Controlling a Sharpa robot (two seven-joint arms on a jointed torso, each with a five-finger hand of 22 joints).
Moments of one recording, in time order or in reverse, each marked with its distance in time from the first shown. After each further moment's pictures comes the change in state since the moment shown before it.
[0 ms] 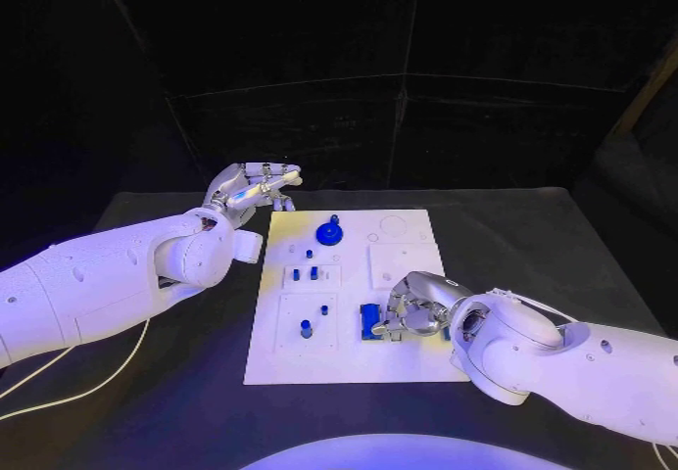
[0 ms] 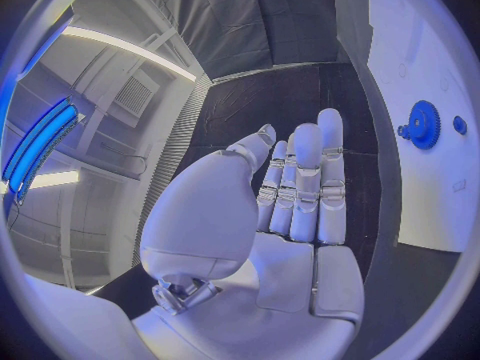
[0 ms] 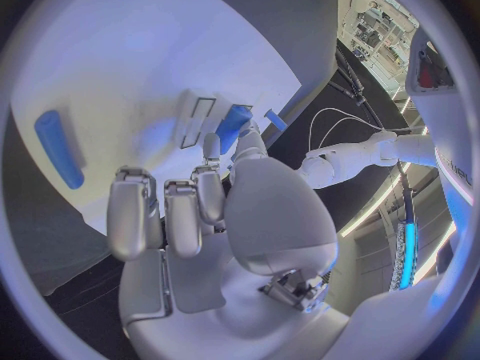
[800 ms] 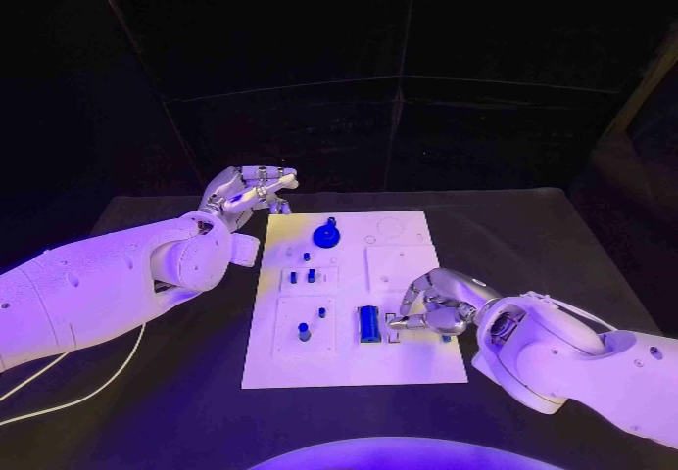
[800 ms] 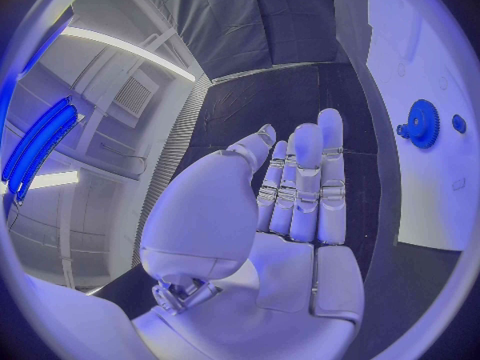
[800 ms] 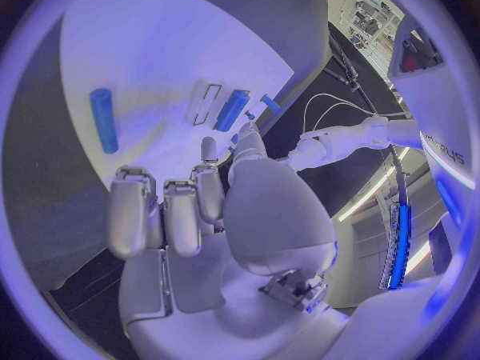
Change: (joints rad) left arm 0.000 -0.003 0.000 -0.001 0.000 0.001 -0.001; left_hand 0.000 0.000 0.000 0.000 0.000 0.000 0.000 0.000 0.000 0.000 0.000 0.000 0.001 0.000 0.000 0.000 0.000 0.000 0.000 0.000 0.000 0.000; right arm 0.009 -0.137 0.001 0.082 0.059 -0.072 0.094; right_hand -0.003 0.021 -0.027 0.021 0.058 -0.068 0.033 -0.060 -0.024 -0.012 0.014 -0.026 0.075 0.000 0.009 0.000 0.000 0.000 -0.005 0.005 0.000 0.000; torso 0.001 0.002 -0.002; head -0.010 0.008
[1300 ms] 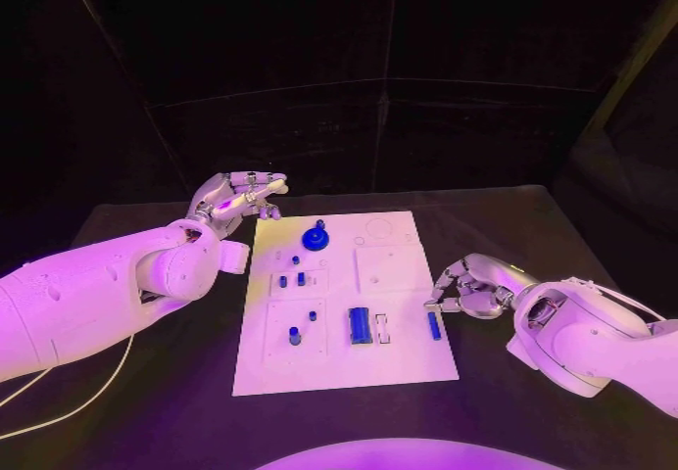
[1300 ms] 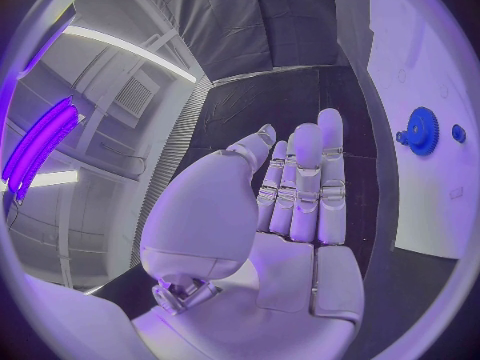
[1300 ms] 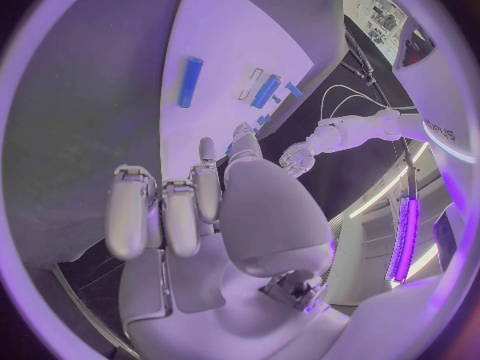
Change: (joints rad) left arm 0.000 0.002 -0.005 0.010 0.000 0.001 0.000; left_hand 0.000 0.000 0.000 0.000 0.000 0.000 0.000 0.000 0.000 0.000 0.000 0.000 0.000 0.000 0.000 0.000 0.000 0.000 0.000 0.000 0.000 -0.001; right arm 0.031 -0.159 0.001 0.003 0.039 -0.001 0.043; right_hand 0.043 0.034 -0.005 -0.011 0.053 0.026 0.011 -0.109 -0.043 -0.003 0.015 -0.003 0.086 -0.001 0.009 0.000 0.000 0.000 0.001 0.013 0.000 0.000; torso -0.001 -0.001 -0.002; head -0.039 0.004
